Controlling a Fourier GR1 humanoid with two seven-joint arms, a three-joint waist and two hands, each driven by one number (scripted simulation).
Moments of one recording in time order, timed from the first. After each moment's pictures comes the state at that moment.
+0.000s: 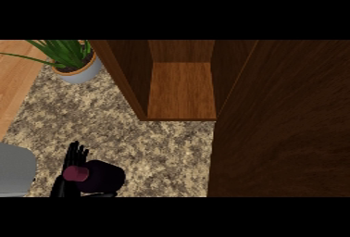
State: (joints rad) left arm 0.19 0.05 0.10 -1.22 0.17 -0.07 -0.49; right arm 0.09 -0.03 0.06 -2.41 -0.14 0.18 0.42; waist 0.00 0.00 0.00
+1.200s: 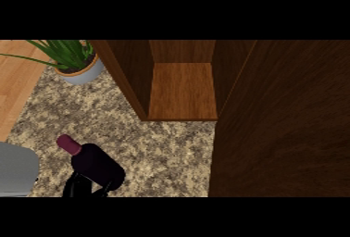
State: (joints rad) left arm 0.06 0.05 0.15 -0.84 0.23 -0.24 -0.77; right arm 0.09 -0.03 0.06 -2.41 -0.12 0.19 0.41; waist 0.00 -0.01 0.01
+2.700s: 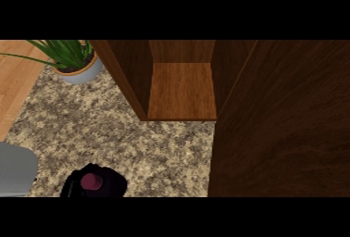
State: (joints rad) left arm 0.05 0.11 0.07 -0.85 0.25 -0.41 -0.79; right arm 0.09 -0.04 0.00 -2.35 -0.15 0.22 0.37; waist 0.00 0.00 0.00
